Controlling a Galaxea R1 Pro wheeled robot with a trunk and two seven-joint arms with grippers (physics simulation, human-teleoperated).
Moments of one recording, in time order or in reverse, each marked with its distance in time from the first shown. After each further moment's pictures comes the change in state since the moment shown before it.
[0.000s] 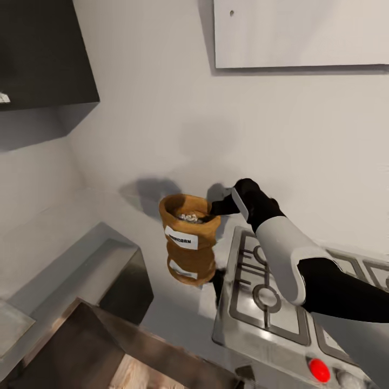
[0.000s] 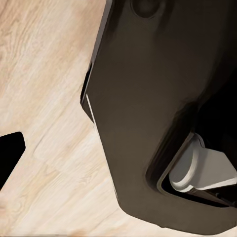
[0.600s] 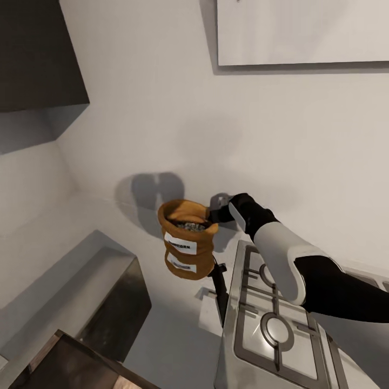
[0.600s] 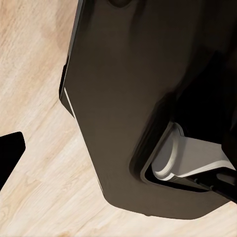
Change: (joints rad) left arm 0.000 0.010 -0.004 -0.006 -0.006 0.043 -0.096; right arm 0.000 0.000 0.002 0.194 0.004 -0.270 0.006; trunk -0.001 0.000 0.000
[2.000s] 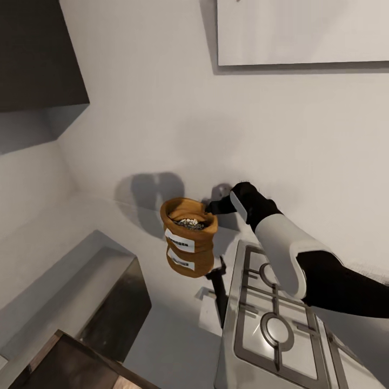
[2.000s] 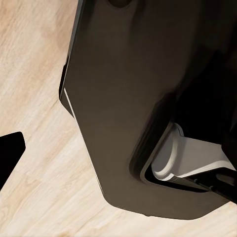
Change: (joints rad) left arm 0.000 0.000 0.000 -0.001 0.000 0.001 0.000; right arm -0.035 0.000 -0.003 -0.067 -0.005 0.096 0.008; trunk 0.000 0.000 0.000
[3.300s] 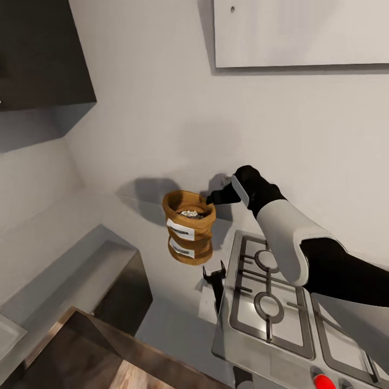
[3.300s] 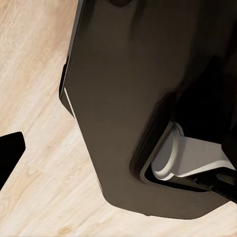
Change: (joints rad) left arm 0.000 0.000 0.000 0.002 0.002 0.000 0.000; right arm -0.085 0.000 -0.003 -0.014 -0.009 0.143 -0.011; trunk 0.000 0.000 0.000
